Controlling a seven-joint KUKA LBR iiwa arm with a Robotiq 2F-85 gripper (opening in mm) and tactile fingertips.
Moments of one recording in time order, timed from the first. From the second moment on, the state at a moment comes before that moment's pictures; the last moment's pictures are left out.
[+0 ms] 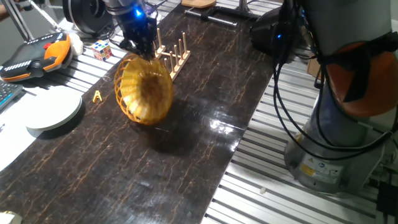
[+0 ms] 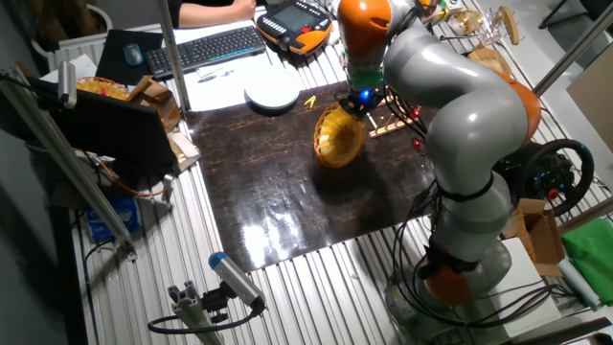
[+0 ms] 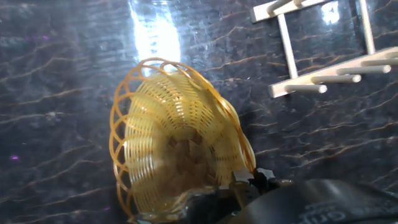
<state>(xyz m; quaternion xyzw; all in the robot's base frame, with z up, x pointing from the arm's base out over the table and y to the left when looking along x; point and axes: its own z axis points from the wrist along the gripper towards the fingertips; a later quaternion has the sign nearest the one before) 0.554 0.016 0.260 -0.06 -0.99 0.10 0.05</state>
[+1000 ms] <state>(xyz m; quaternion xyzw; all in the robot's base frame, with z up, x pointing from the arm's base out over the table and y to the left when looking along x) 0.561 -0.065 0.320 -0.04 -0.98 0.18 0.02</state>
